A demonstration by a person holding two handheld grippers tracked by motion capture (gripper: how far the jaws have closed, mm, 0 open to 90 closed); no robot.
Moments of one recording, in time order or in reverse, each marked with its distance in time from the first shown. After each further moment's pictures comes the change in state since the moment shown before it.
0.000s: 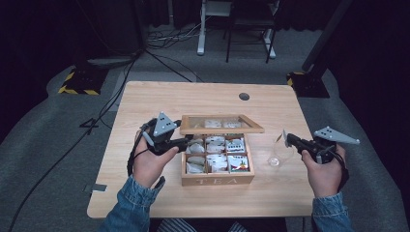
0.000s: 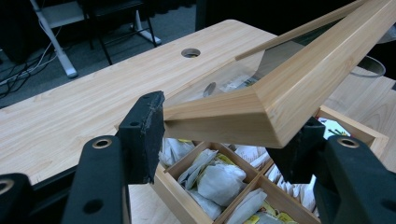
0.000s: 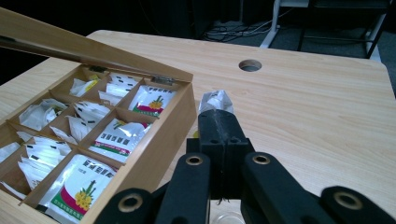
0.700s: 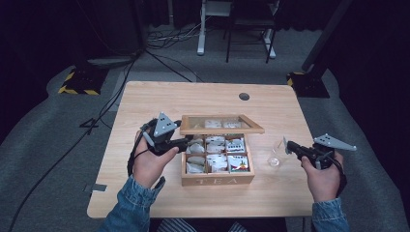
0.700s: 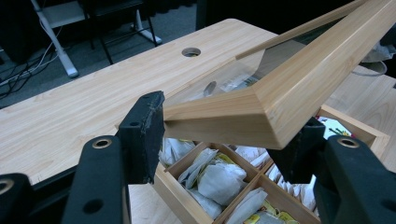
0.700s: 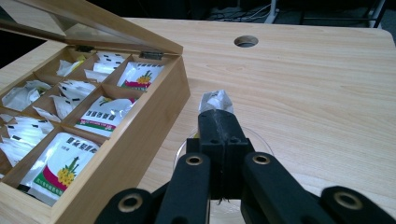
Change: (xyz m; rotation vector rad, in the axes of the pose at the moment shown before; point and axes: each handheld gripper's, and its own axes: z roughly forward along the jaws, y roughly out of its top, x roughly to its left) left arm -0.001 0.000 0.000 0.004 0.005 0.005; right arm -0.011 -0.027 0.006 0.035 -0.004 0.043
